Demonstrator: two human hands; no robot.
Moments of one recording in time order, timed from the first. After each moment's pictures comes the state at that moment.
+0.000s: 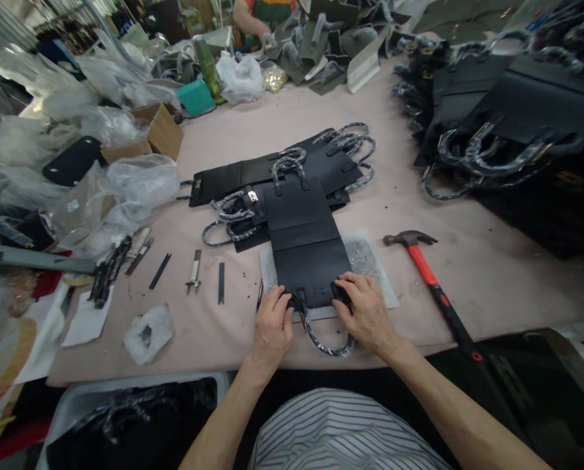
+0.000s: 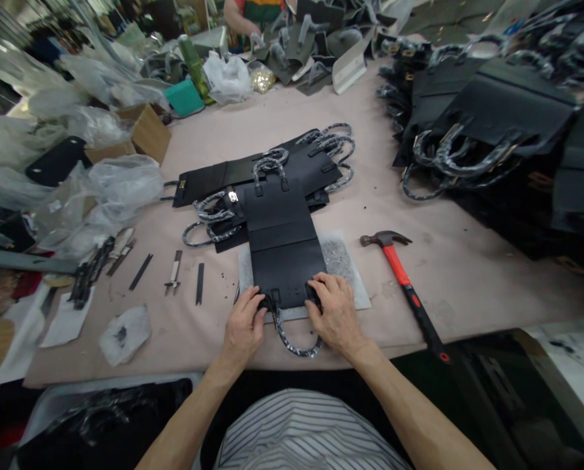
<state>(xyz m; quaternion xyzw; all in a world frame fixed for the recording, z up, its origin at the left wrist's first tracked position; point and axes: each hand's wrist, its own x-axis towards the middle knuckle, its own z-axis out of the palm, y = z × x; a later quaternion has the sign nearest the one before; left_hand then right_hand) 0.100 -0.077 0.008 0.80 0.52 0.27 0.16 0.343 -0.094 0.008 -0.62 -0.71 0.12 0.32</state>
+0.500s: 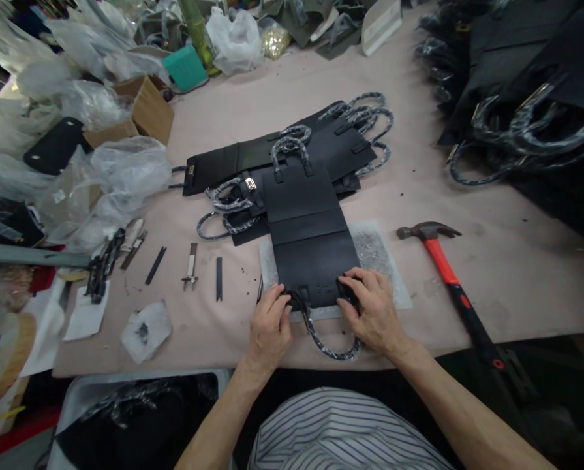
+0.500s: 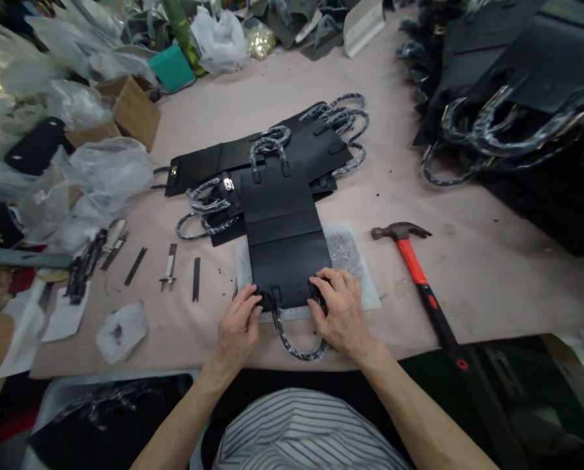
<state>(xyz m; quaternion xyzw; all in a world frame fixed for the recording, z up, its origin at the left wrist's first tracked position) 0.096 -0.075 0.013 0.79 0.52 0.28 0.16 0.346 -0.090 0.006 -0.61 -0.71 0.13 0.32</state>
